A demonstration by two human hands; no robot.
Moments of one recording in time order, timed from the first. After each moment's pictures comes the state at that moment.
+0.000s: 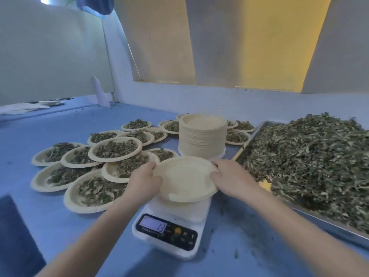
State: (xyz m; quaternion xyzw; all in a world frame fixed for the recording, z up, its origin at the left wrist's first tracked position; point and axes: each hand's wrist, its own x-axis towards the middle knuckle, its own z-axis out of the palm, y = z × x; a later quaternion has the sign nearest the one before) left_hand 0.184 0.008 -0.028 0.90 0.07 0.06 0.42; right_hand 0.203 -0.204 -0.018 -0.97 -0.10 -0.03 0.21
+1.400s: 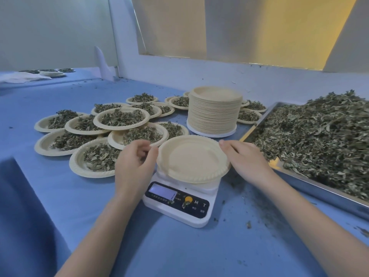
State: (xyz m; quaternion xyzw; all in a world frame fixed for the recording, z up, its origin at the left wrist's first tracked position) left_hand 0.154 0.027 -0.081 0.80 0.06 0.32 0.50; right_hand 0.200 -0.211 -0.059 -0.92 -0.11 -0.12 0.35
